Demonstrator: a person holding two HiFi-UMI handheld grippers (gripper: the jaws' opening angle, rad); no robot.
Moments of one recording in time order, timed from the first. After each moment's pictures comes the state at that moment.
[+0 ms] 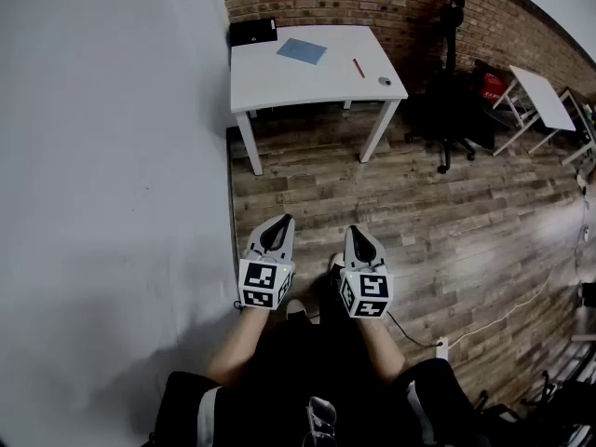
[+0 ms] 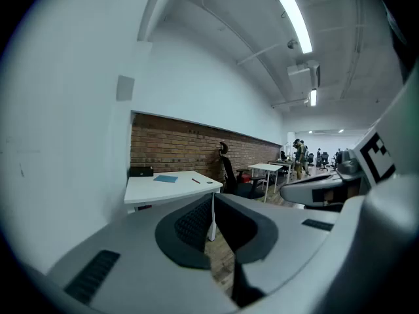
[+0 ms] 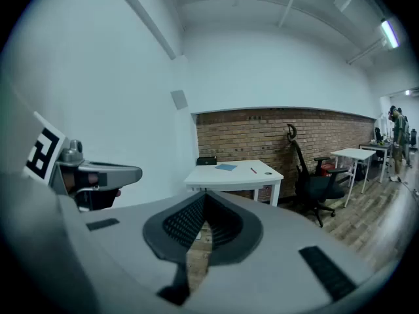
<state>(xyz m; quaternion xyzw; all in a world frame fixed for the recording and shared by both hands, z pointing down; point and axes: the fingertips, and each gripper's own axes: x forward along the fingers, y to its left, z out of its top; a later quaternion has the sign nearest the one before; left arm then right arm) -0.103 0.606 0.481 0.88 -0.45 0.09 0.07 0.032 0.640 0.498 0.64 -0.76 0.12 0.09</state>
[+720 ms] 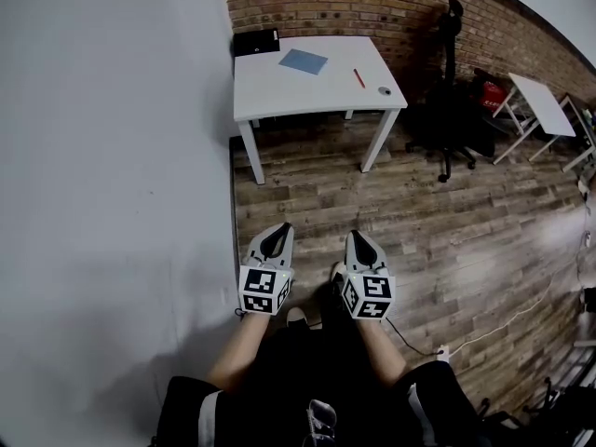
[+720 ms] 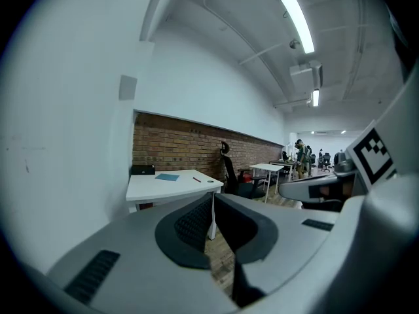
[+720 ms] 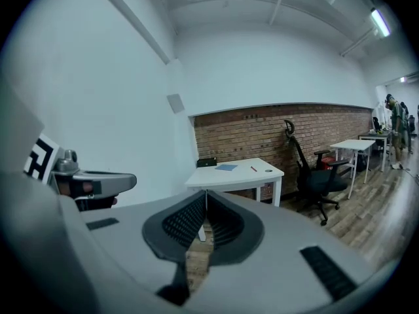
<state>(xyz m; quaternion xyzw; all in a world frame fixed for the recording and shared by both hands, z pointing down) -0.105 0.618 0.486 0.88 -0.46 0.09 0.08 0.040 0.645 0.501 0.64 -0.76 0.14 0.06</state>
